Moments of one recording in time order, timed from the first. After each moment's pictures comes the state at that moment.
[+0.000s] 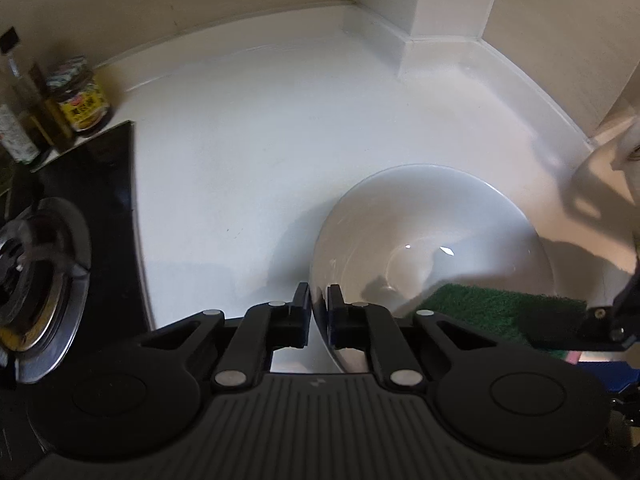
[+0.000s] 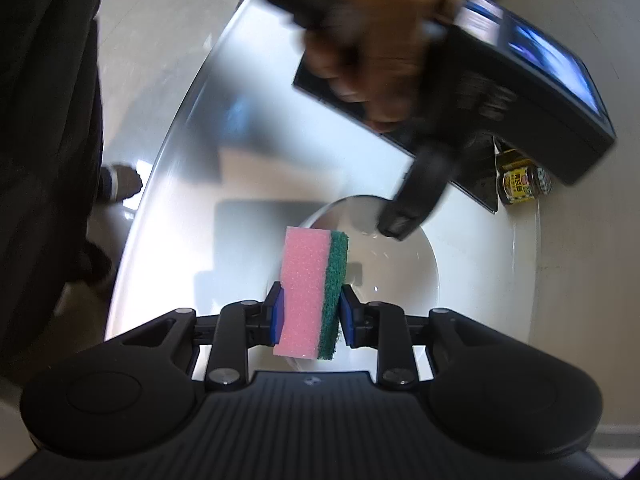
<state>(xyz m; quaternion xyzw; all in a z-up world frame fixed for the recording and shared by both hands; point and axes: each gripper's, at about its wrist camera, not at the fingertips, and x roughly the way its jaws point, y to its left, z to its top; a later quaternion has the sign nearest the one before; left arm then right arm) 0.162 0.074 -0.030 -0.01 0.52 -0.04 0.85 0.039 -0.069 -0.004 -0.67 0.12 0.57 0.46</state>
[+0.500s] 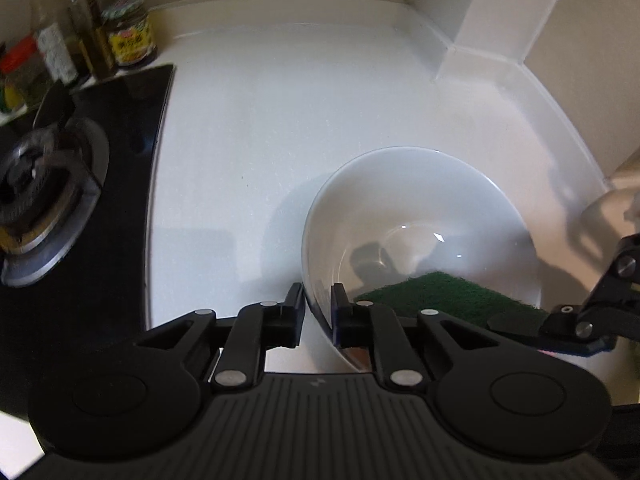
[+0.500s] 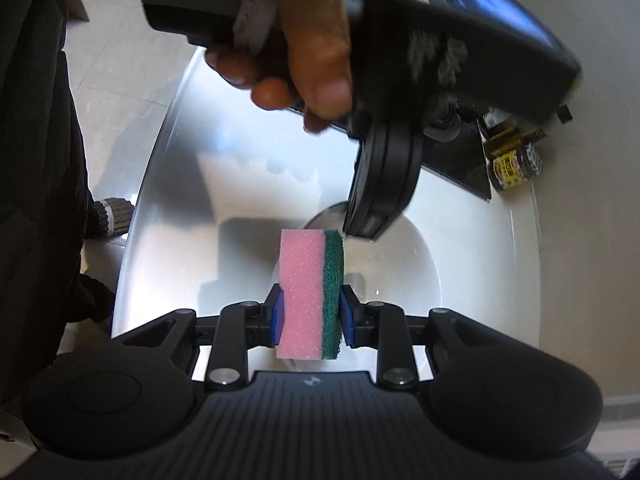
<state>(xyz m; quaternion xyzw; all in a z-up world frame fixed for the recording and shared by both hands) 0.130 0.069 -0.034 -0.05 0.53 0.02 0.84 0.043 -0.049 -0.002 -0.61 0.14 0.59 0.51</state>
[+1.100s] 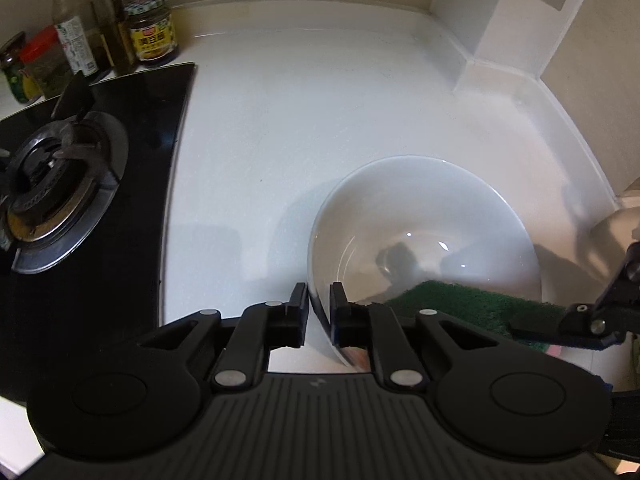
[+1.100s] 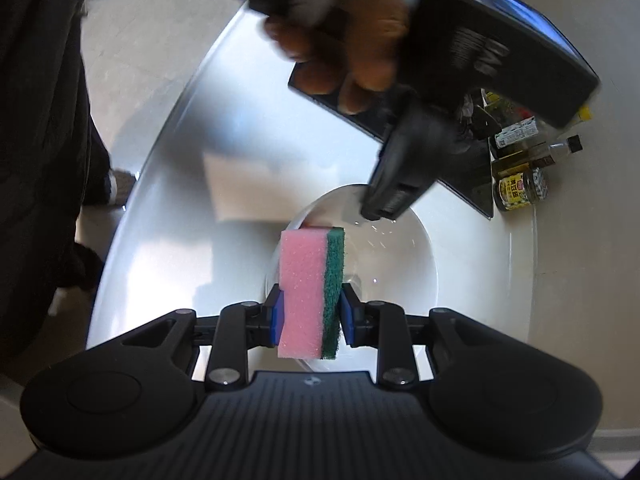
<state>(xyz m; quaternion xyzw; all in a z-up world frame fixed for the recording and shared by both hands) 0.120 0.066 -0.033 -0.08 0.53 0.06 0.84 0.047 -0.059 -0.011 -0.63 0.11 0.60 0.48</state>
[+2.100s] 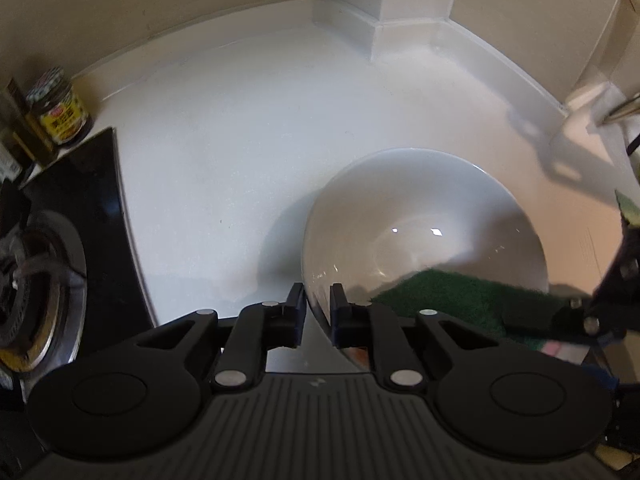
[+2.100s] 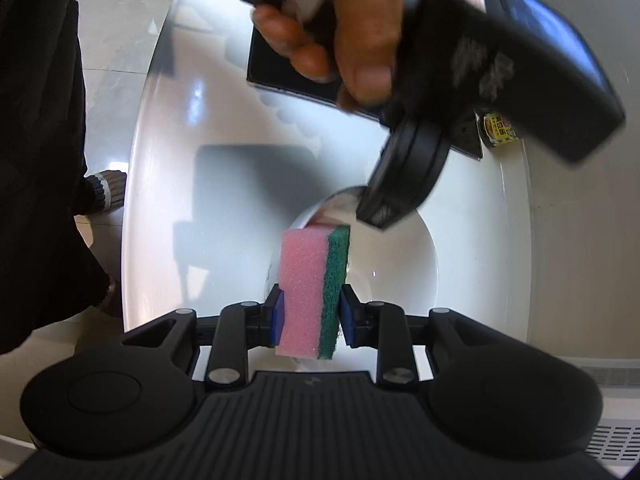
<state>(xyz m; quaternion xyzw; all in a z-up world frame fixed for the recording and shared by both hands) 0.150 0.081 -0.031 0.06 0.52 -0.10 0.84 0.016 -0.006 -0.021 -0.64 0.20 0.50 0.54</state>
